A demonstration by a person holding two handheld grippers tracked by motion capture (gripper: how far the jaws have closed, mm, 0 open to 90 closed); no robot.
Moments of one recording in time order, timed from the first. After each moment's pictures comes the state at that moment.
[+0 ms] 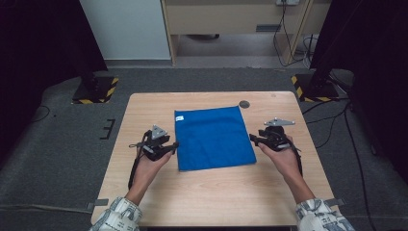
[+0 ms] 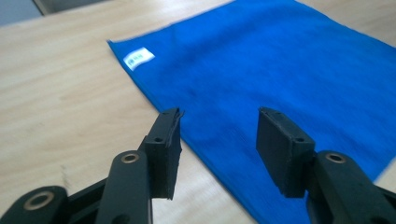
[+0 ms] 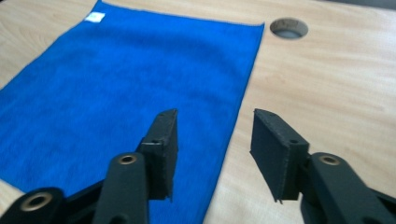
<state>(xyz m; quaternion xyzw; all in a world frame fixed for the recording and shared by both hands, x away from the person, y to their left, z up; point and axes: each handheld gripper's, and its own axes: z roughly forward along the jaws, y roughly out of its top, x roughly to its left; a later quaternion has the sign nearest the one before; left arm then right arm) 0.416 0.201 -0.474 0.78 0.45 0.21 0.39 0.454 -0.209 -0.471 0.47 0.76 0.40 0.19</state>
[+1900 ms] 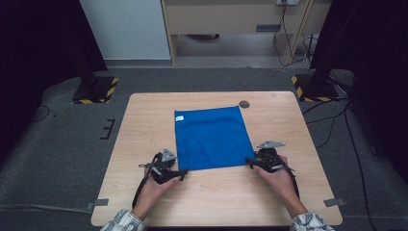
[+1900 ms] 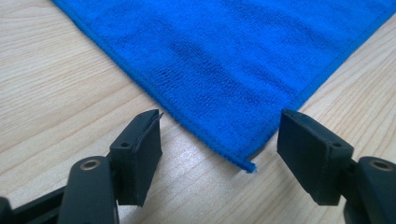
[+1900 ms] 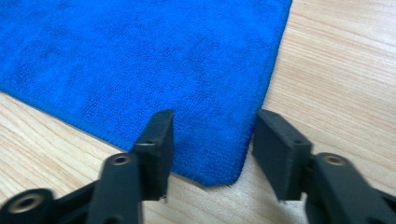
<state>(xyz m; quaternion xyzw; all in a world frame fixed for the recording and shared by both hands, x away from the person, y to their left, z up) 0.377 0.183 -0.528 0.82 0.43 0.15 0.35 0.413 -0.196 -0.529 0.47 0.79 0.36 0.16</state>
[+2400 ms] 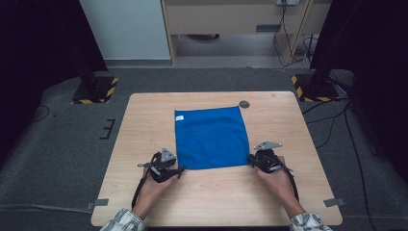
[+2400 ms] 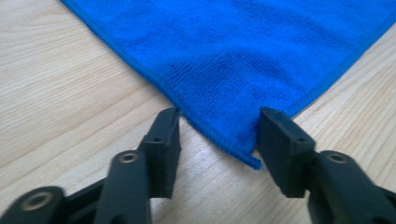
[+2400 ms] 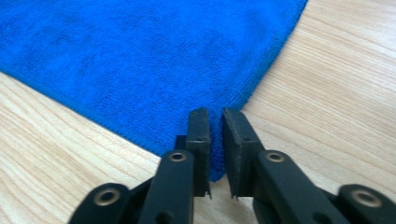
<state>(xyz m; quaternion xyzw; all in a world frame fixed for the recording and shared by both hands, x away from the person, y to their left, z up) 0.378 0.187 -0.528 0.82 0.42 0.17 0.35 0.409 -0.189 -0.528 0.45 0.81 0.35 0.16</state>
